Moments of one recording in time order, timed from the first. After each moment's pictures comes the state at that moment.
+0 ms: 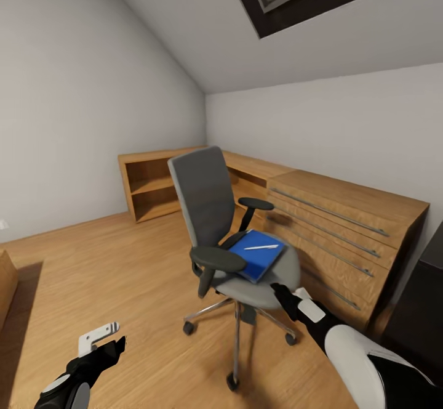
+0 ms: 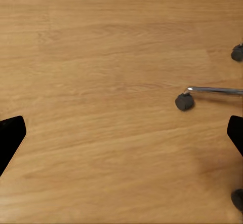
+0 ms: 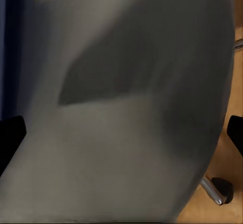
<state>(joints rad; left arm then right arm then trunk) -0.03 -0.06 0.23 -1.50 0.19 0.58 0.19 -0.84 0.01 -0.24 -0.14 -0.73 0.16 0.02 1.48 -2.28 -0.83</state>
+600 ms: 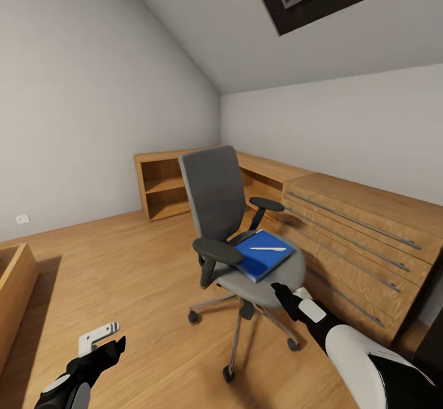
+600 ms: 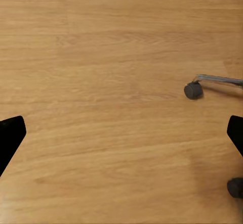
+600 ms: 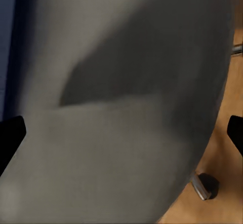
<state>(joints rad) -0.03 -0.06 0.23 -1.50 0.19 0.58 0.19 -0.84 0.00 -0.24 -0.14 -0.73 0.16 0.02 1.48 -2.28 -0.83</state>
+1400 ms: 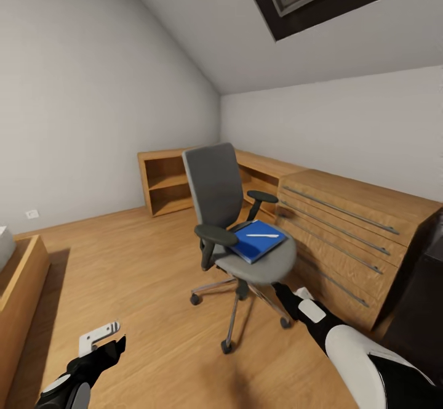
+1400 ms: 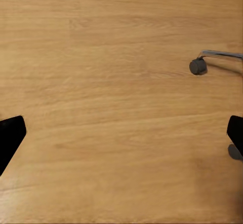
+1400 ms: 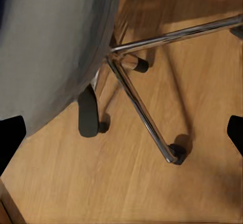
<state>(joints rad) -0.03 -0.06 0.23 -1.50 0.19 0.58 0.19 -0.84 0.00 -0.24 -0.14 -0.73 0.14 0.02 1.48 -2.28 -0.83</state>
